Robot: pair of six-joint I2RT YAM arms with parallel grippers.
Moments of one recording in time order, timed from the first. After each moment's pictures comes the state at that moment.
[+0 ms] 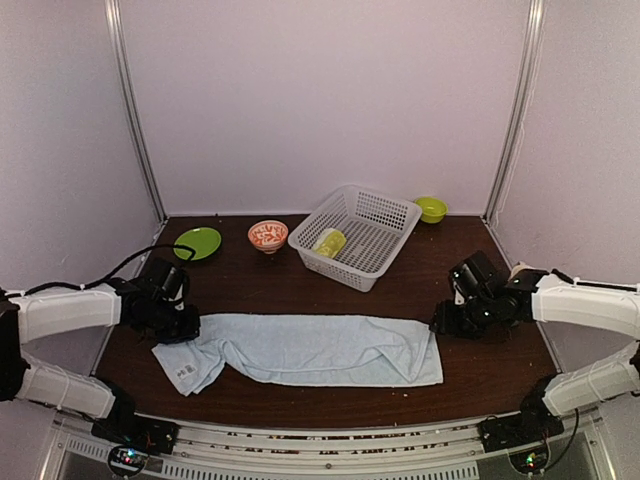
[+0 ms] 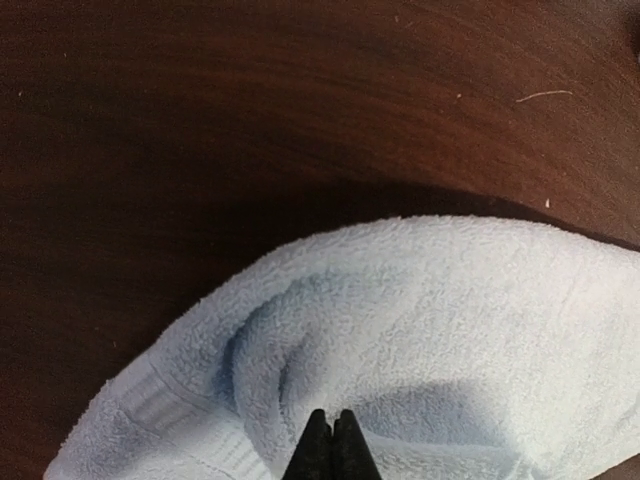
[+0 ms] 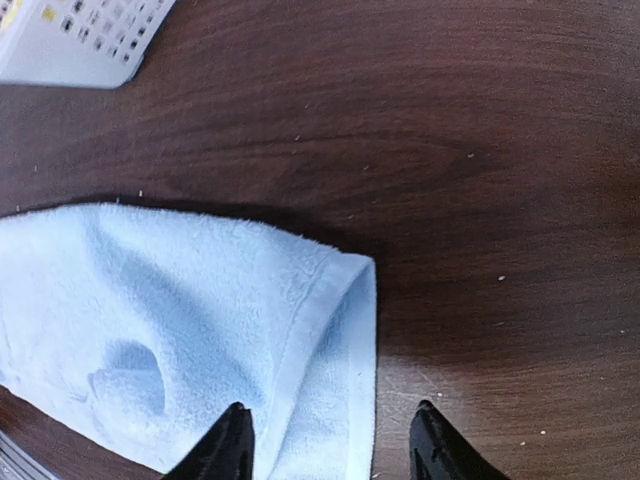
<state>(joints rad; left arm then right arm) -0.43 1.22 0.57 -0.46 -0.04 -0.63 0.61 1.19 0.68 -0.54 0.08 0.70</state>
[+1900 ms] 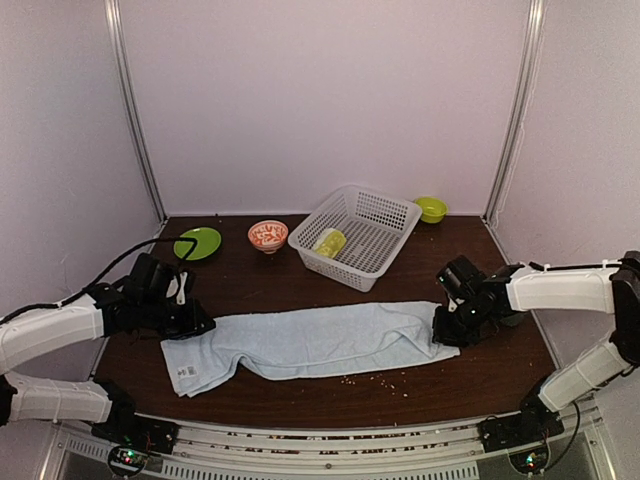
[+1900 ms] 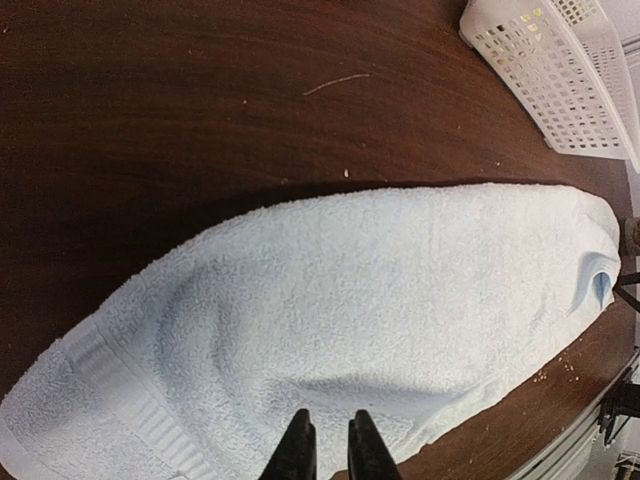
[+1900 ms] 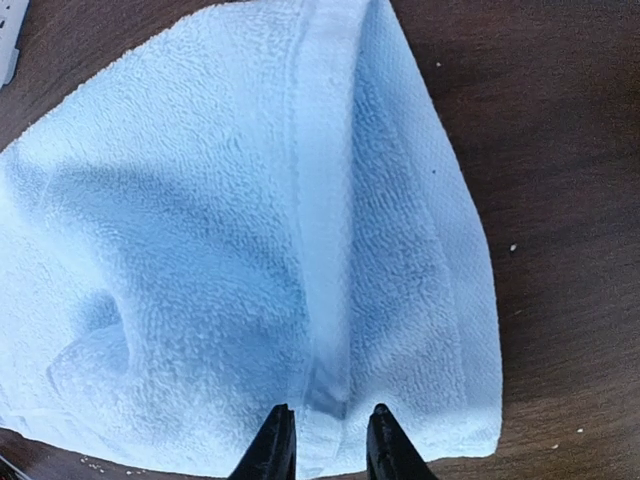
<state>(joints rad) -0.49 1.02 0.56 -0.41 0.17 -0.62 0.57 1.40 0.72 -0.56 0.02 0.83</state>
